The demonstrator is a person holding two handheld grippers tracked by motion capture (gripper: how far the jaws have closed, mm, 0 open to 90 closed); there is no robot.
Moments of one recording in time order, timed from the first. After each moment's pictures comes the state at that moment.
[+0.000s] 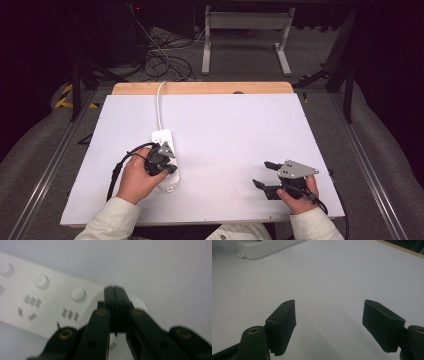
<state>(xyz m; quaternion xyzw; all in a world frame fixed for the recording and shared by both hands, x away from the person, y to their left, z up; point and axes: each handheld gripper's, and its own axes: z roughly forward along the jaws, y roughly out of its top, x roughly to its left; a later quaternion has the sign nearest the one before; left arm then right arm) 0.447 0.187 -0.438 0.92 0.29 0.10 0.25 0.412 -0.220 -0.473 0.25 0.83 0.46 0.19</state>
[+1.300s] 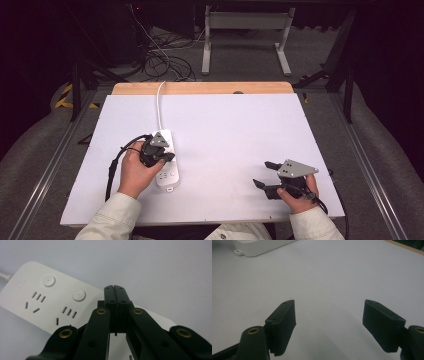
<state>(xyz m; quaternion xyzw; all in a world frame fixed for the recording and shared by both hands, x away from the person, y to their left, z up) 0.464 0.200 -0.440 0.89 0.33 0.13 0.30 0.415 -0.221 -0.475 0.26 0.83 0.46 0.19</state>
